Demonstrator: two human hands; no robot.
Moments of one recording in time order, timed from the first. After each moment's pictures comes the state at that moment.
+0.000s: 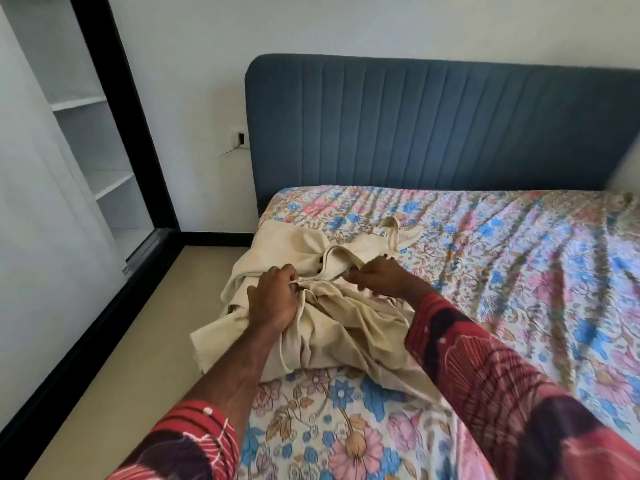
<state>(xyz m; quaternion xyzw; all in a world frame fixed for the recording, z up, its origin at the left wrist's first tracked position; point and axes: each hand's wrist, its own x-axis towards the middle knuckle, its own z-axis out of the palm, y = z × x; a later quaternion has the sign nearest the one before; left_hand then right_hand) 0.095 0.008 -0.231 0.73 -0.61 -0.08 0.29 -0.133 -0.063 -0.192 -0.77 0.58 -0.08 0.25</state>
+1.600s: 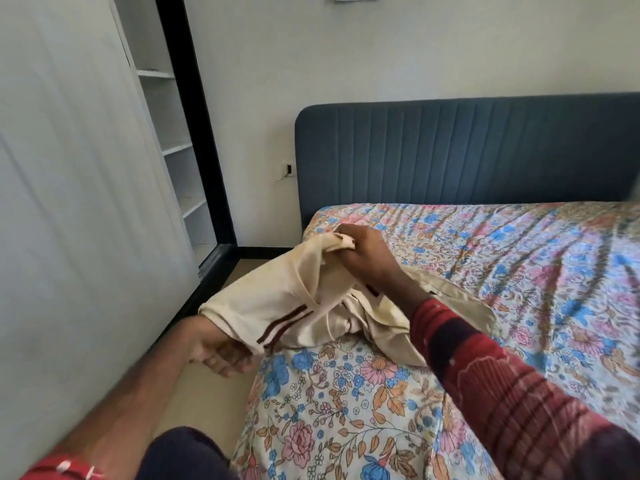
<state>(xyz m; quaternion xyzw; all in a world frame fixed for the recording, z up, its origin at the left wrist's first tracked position) 0.228 0.278 -0.142 0.75 -0.34 -0.52 0.22 -0.058 0.170 -0.077 -0.80 0.36 -0.43 0.20</state>
